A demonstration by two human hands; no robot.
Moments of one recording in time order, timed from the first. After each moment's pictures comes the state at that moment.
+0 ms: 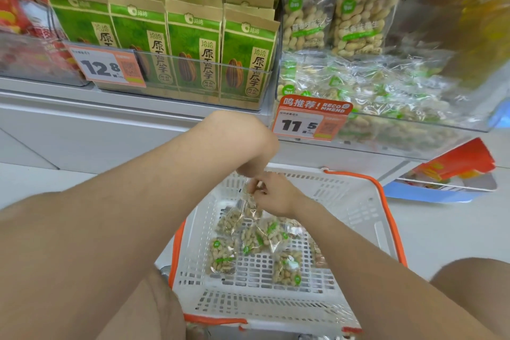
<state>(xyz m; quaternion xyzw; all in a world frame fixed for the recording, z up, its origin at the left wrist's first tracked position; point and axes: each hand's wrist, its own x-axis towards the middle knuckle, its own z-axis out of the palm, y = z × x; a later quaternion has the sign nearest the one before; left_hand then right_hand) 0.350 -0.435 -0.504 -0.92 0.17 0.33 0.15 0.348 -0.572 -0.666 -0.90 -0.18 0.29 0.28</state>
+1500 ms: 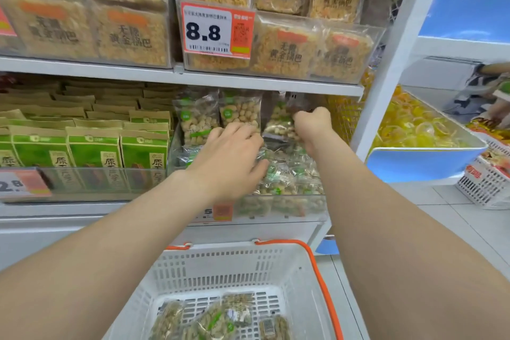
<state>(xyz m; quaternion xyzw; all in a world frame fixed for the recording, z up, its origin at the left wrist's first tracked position) 0.394 -0.541 -0.421 -0.97 0.21 -0.11 -0.07 0.518 -0.727 -0.422 -0.80 0.17 -0.09 0.56</state>
